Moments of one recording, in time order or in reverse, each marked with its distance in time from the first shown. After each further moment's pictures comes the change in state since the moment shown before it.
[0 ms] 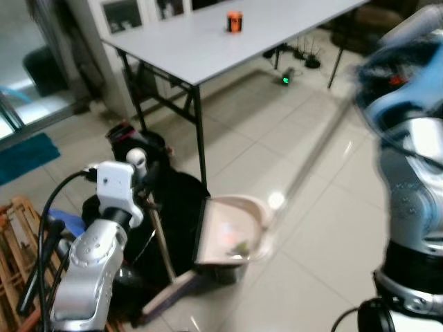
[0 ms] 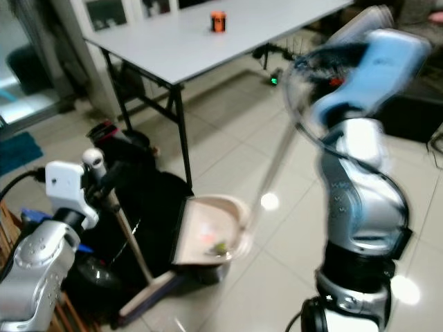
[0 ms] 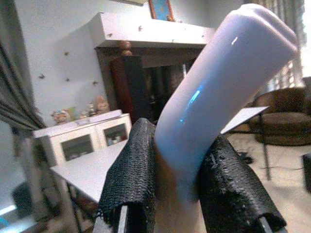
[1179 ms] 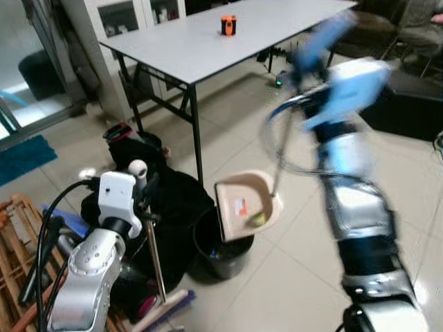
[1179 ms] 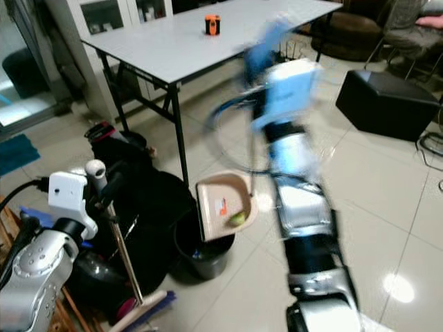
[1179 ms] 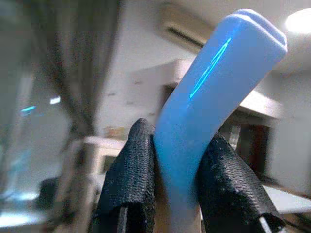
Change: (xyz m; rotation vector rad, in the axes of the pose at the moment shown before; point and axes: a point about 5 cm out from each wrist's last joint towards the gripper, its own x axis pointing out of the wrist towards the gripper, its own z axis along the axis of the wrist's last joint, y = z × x) left arm -0.009 -0.002 -0.011 0.020 0.060 -0.015; right arm 0.004 0.069 -0.059 -0.200 -0.218 0.430
